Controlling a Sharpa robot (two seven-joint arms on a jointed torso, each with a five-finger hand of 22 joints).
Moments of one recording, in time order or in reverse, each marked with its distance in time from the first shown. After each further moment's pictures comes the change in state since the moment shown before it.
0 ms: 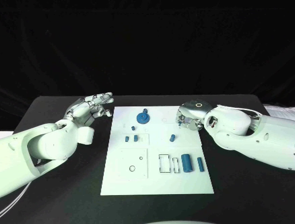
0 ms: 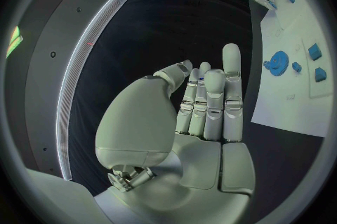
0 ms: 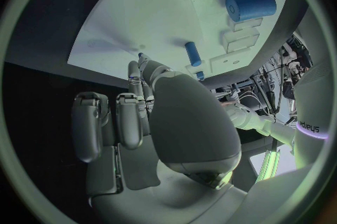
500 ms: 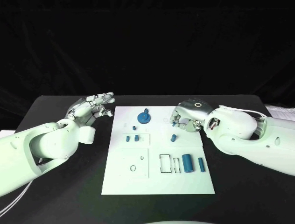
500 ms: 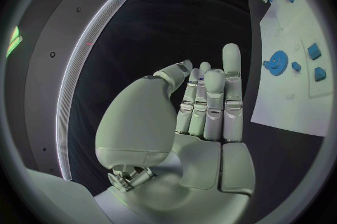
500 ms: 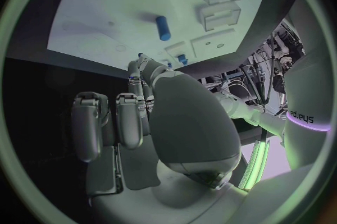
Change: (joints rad) left arm 0.000 0.000 0.000 -0.002 0.000 0.000 -0.004; left_hand 0.000 0.000 -0.003 -0.003 0.000 0.000 0.000 0.000 -0.002 -0.011 0.004 0.006 0.001 -0.001 0.001 0.000 -0.006 0.000 0.000 0.000 0.000 -0.002; right arm 0.006 -0.033 0.008 0.147 0.026 -0.042 0.001; right_hand 0.000 0.000 0.005 -0.005 0.003 0.002 0.002 0.002 0.000 0.002 0.003 0.000 -0.005 0.000 0.000 0.000 0.000 0.000 0.000 0.000 0.000 0.001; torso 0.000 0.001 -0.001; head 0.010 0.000
